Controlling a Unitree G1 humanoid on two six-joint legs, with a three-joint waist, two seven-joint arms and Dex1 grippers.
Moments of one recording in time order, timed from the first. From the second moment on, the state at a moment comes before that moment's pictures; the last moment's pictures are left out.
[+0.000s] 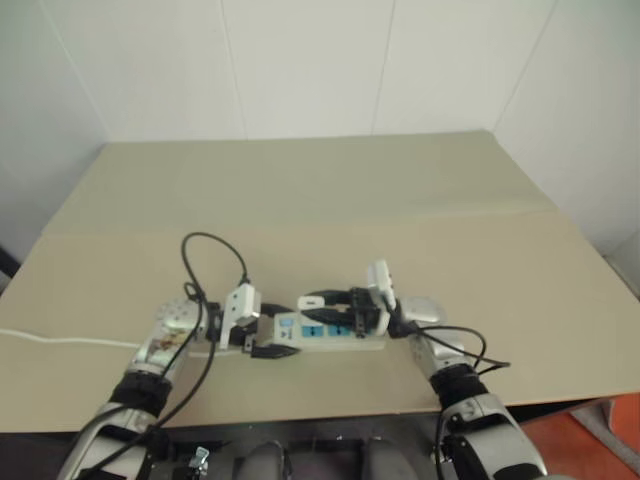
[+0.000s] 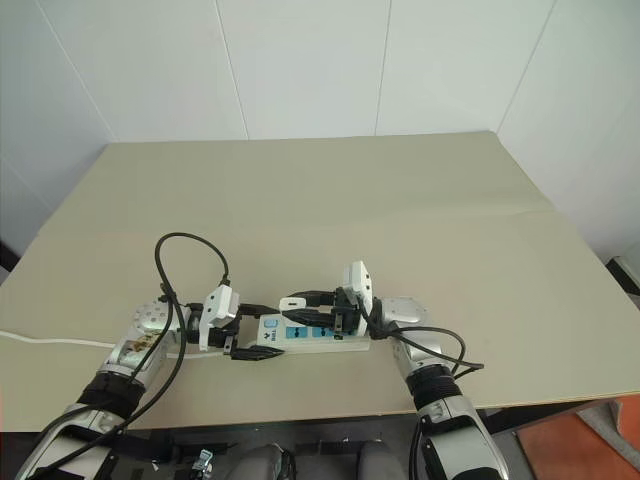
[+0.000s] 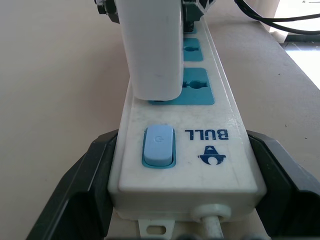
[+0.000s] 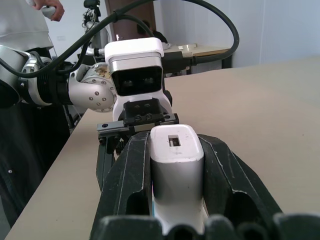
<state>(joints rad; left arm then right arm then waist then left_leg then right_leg) -0.43 0.54 -0.21 0.41 -0.28 -0.13 -1.37 -0.53 -0.17 0.15 0.48 0.36 -0.13 1.32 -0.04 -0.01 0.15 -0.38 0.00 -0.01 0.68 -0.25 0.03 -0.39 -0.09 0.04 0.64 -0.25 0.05</state>
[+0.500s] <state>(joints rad) -0.43 0.54 -0.20 0.42 -0.27 -0.13 -1.37 -0.57 -0.16 0.18 0.58 0.33 -0.24 1.33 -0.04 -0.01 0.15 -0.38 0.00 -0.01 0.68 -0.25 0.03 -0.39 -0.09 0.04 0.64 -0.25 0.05</state>
